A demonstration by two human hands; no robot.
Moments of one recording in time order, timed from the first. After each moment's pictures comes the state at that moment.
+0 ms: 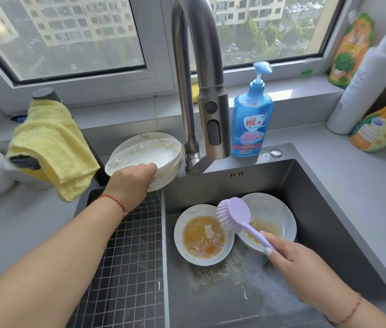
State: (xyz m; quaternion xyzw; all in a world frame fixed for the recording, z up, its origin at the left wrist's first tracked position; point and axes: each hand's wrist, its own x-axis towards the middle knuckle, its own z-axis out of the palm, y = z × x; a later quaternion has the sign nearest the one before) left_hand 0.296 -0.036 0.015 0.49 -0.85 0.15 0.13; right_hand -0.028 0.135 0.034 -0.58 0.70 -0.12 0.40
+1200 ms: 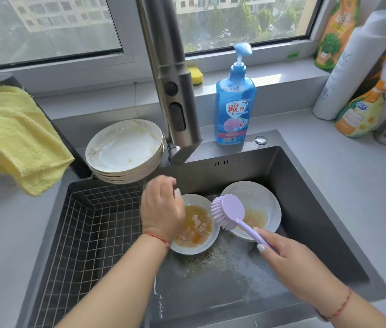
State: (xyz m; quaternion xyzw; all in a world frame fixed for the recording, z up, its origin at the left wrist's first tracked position) left_hand 0.180 0.025 -0.062 0.59 -0.72 0.06 0.36; right_hand -0.059 0.144 0.013 -0.58 0.70 -0.11 0.40
